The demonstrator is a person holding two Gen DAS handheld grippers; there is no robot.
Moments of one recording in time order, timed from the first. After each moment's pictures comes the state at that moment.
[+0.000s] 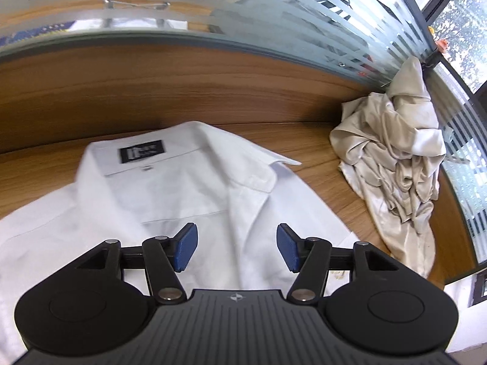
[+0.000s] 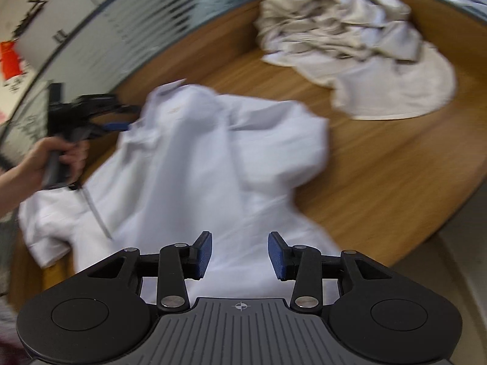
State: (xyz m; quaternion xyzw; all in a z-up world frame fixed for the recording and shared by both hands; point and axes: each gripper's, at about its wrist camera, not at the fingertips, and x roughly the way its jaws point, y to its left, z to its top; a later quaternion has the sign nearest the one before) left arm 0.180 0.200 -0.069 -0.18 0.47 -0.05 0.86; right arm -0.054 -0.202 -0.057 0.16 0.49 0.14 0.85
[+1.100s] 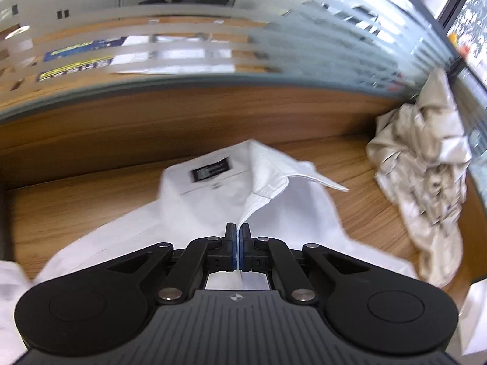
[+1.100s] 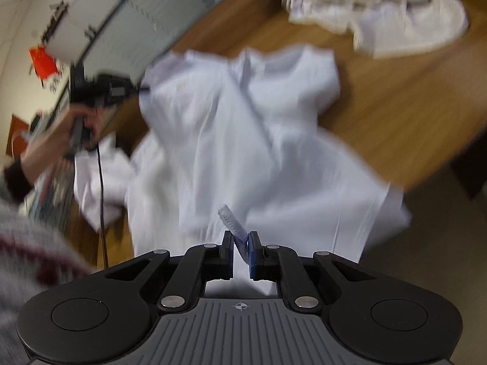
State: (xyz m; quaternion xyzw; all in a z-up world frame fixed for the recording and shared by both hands) left arm 0.157 0.247 -0.018 -0.12 0.48 0.03 0.87; right arm -0.123 -0.214 -0.071 0.23 0.54 0.25 0.77
